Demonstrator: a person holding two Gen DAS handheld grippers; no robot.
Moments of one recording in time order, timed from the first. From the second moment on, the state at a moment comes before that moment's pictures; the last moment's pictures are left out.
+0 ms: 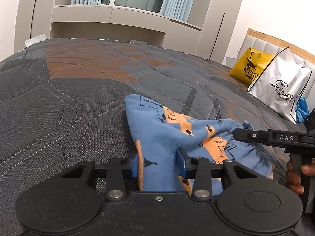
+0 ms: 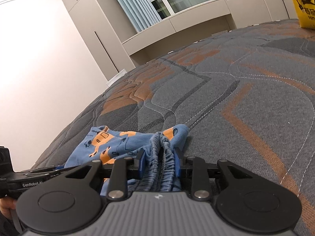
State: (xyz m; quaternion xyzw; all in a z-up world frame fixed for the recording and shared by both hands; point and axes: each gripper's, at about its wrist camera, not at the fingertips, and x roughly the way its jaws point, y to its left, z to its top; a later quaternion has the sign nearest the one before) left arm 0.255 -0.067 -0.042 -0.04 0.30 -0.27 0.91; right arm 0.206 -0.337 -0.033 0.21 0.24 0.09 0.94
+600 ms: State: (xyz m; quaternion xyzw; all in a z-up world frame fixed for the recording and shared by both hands) left arm 0.251 -0.070 -0.039 -0.04 0.29 -0.26 0.92; right arm 0.199 -0.337 -0.033 0.21 0.23 0.09 0.95
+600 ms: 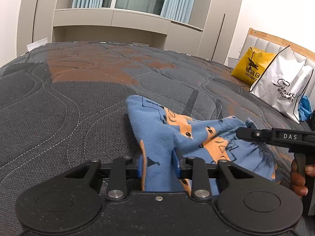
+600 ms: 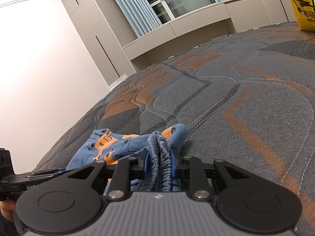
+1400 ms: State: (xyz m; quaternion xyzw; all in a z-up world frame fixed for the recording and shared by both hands) left arm 0.223 0.075 0.023 -0.10 0.28 -0.20 0.93; right arm 0.205 -0.227 0.002 0.28 0.20 0.17 0.92
